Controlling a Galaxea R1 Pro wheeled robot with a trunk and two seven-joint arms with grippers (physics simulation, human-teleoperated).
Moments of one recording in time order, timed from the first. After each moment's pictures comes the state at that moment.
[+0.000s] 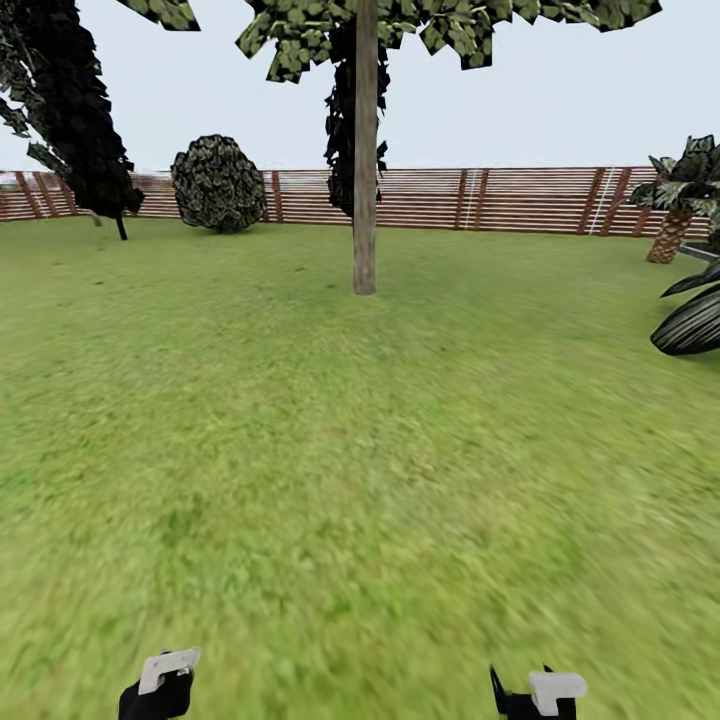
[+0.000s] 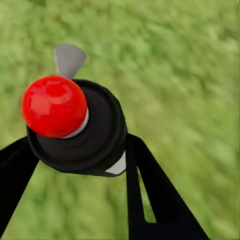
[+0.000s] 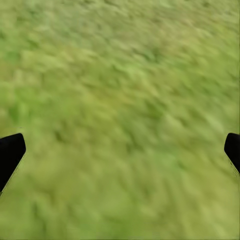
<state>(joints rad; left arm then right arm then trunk) -0.33 0.12 0.20 -0.33 0.01 -0.27 -0.05 -0.31 -0.09 0.00 -0.20 0.00 -0.63 -0.01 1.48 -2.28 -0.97</state>
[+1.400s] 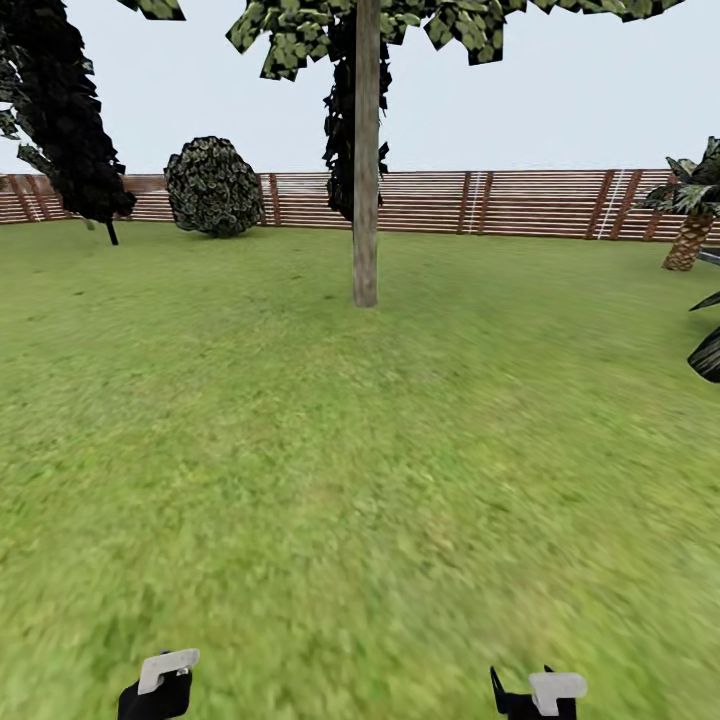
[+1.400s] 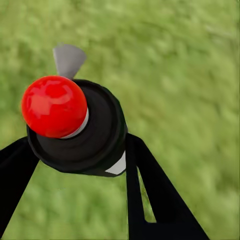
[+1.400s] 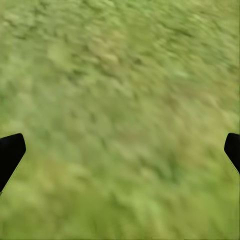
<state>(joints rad) -0.33 0.12 0.20 -0.33 0.01 -0.27 -0.05 -0.31 -0.09 0.00 -0.20 0.00 -0.63 -0.01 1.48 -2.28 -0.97</state>
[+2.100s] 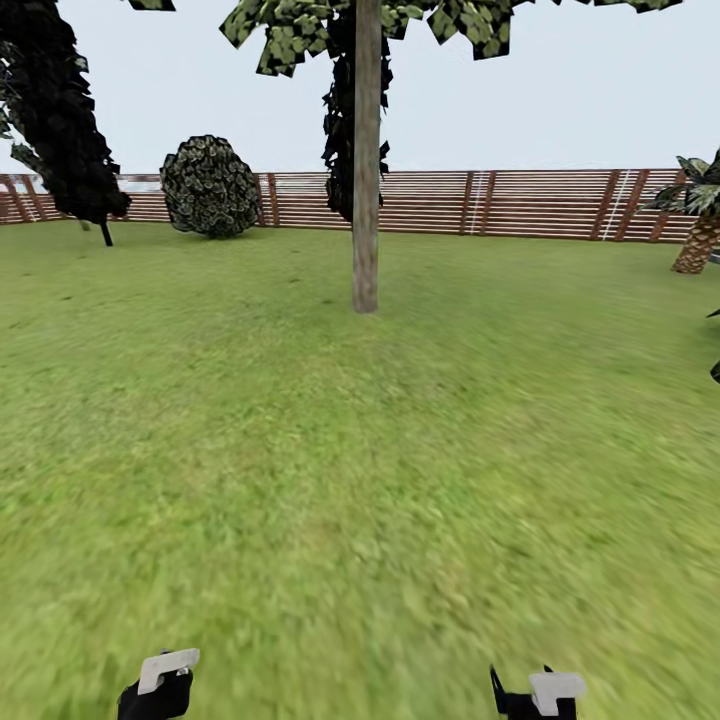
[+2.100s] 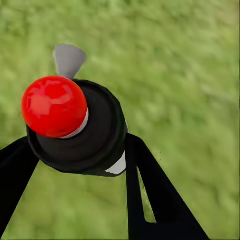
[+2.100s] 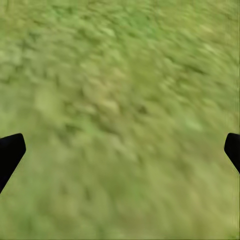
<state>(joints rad) -0.33 0.12 0.20 -0.33 0.01 -0.27 -0.05 -0.31 -0.09 0.00 -0.20 0.01 -0.63 -0.01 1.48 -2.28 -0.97</state>
